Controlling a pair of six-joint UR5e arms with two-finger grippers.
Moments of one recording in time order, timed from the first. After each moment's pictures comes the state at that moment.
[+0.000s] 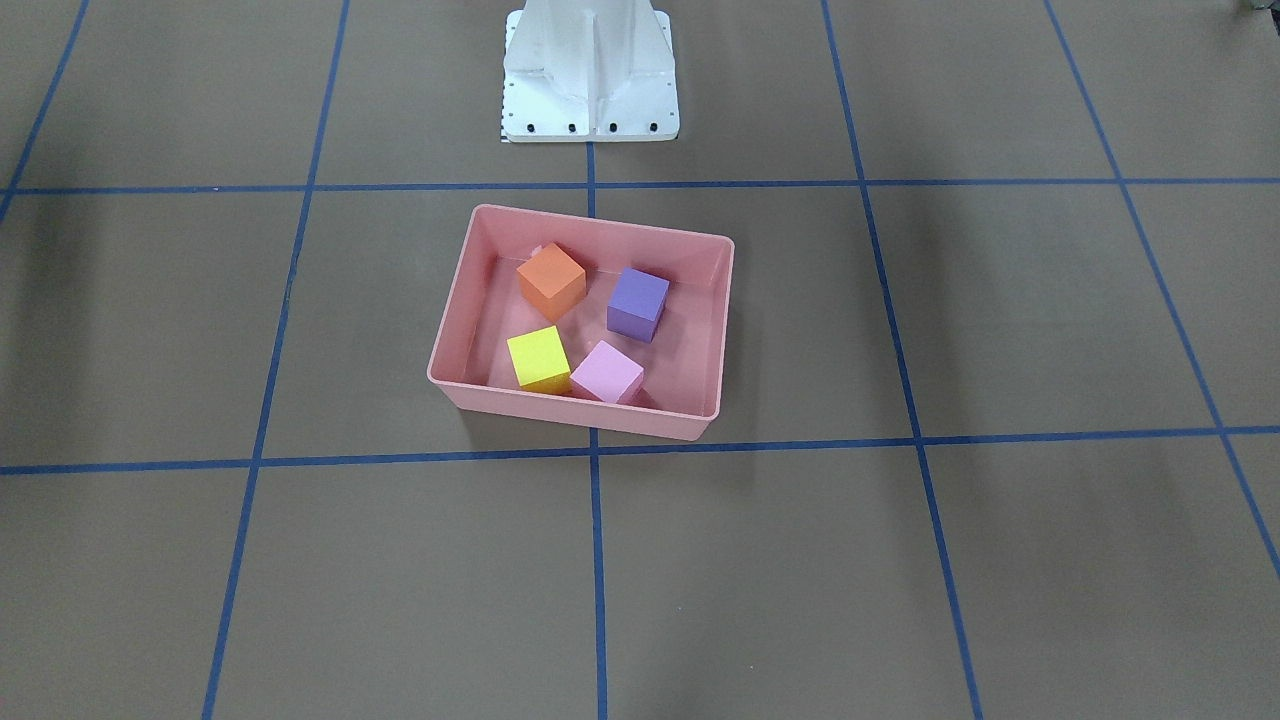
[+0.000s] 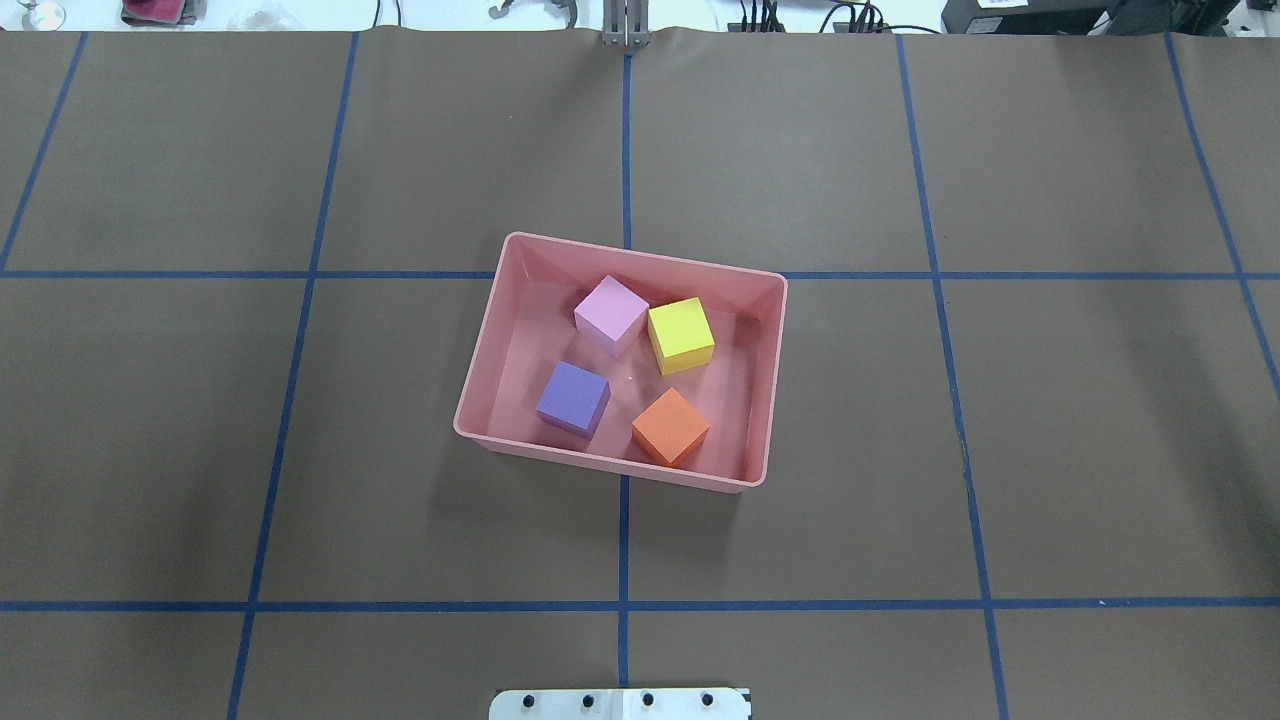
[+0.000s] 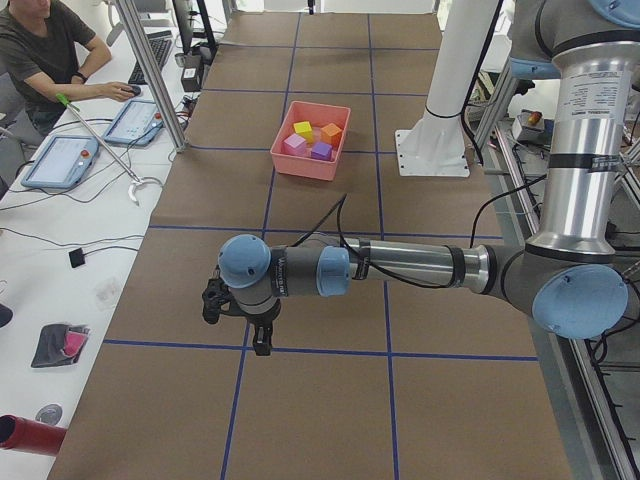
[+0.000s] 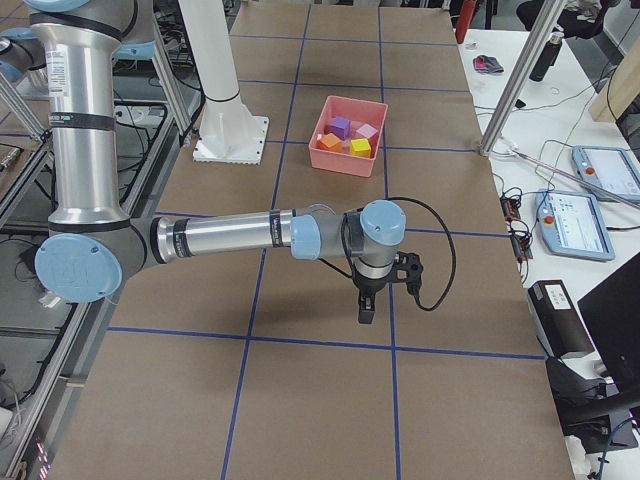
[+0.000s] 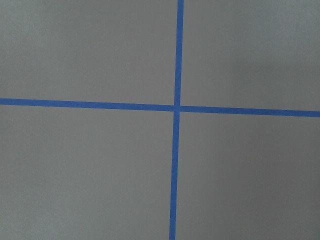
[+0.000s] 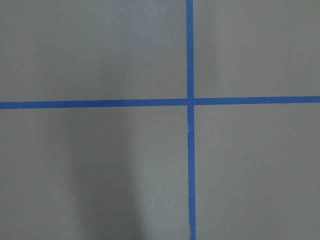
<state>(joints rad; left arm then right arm) -1.62 -1.61 -1.60 -1.48 -2.43 0.02 1.48 -1.57 1.71 -1.63 2.32 0.15</state>
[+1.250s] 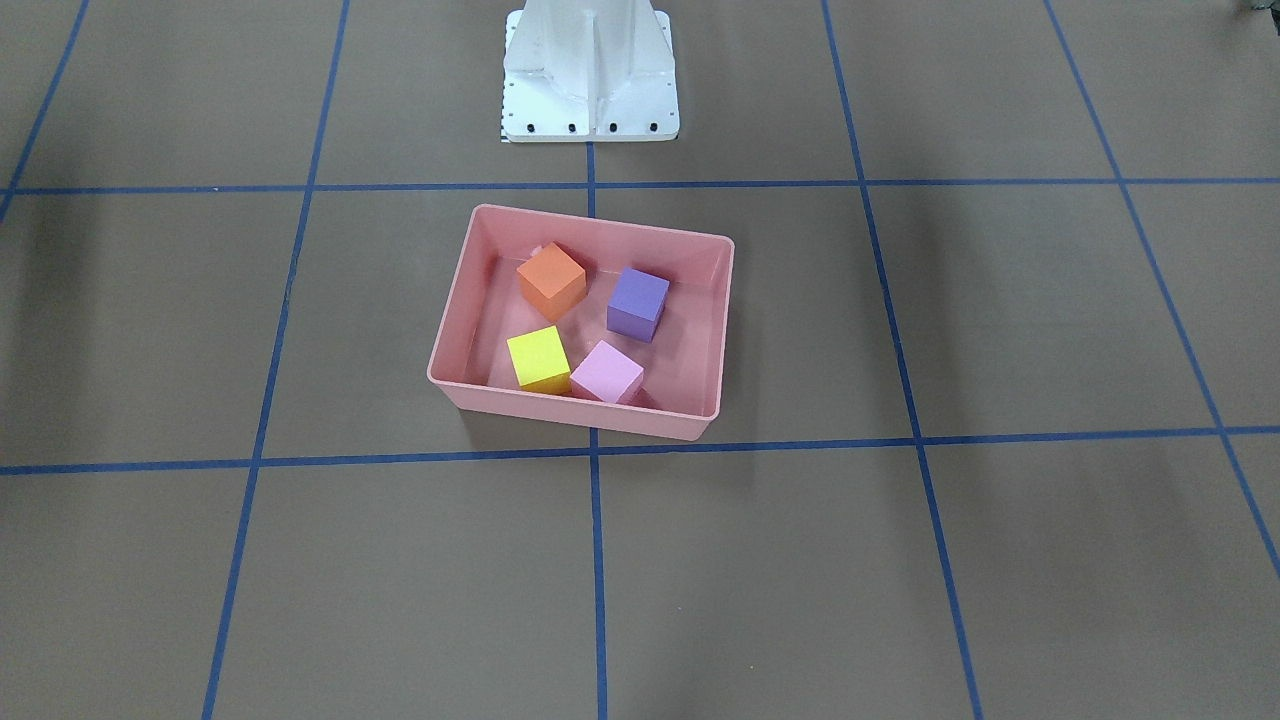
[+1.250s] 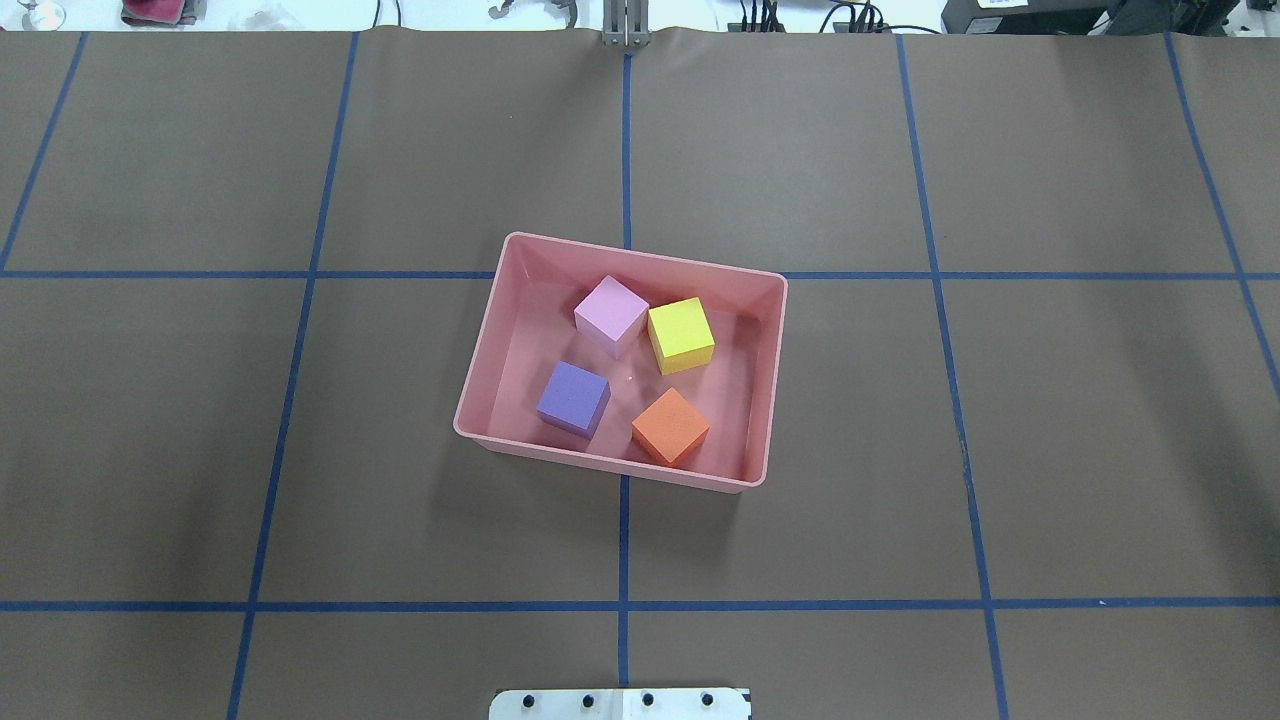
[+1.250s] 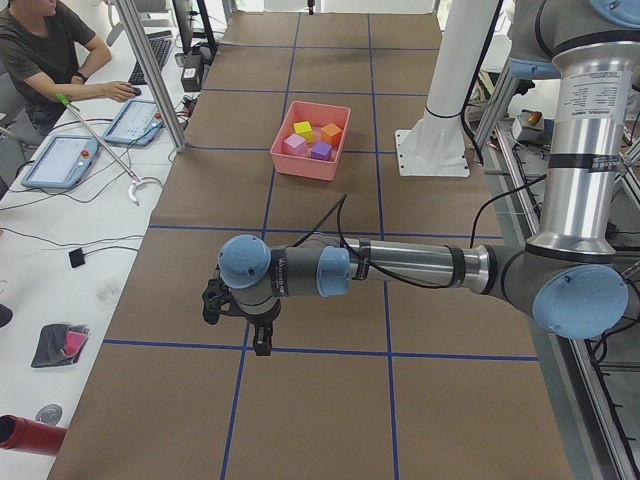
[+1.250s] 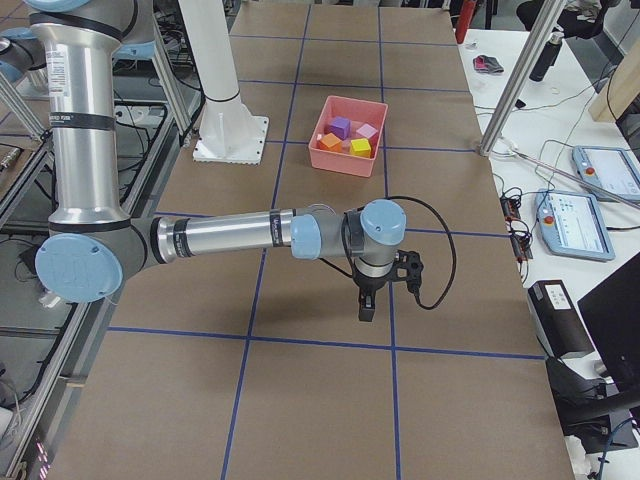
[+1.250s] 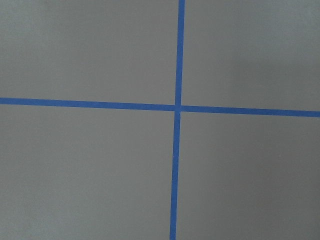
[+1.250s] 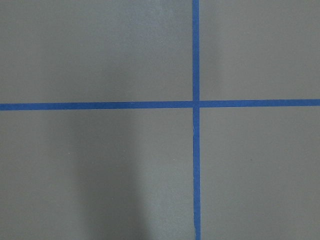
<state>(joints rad) -1.62 -1.61 -1.60 -1.48 -2.43 0.02 1.48 -1.57 1.71 -1.63 2.34 0.14</state>
